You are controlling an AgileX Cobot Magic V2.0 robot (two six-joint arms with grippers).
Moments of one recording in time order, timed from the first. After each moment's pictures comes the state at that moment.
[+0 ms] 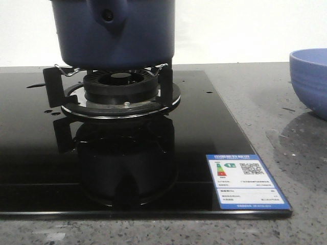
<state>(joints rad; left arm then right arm) 0.04 -0.01 0.00 -0.18 0.34 0.34 0.19 0.14 -0.43 0.23 0.41 -0.24</state>
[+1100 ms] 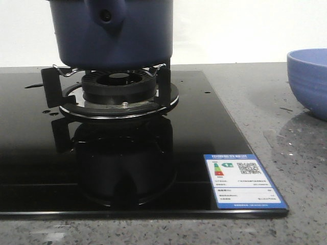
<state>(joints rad) 0.04 -0.01 0.00 -0.18 0.34 0.34 0.07 0.14 -0.17 0.01 0.20 -0.12</state>
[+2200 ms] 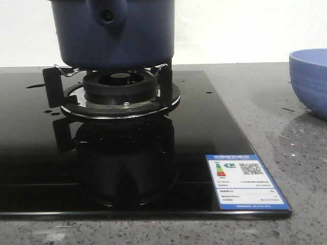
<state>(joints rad) 0.04 -0.01 0.00 -0.18 0.34 0.34 -0.09 -0.01 0.01 0.00 0.34 0.09</state>
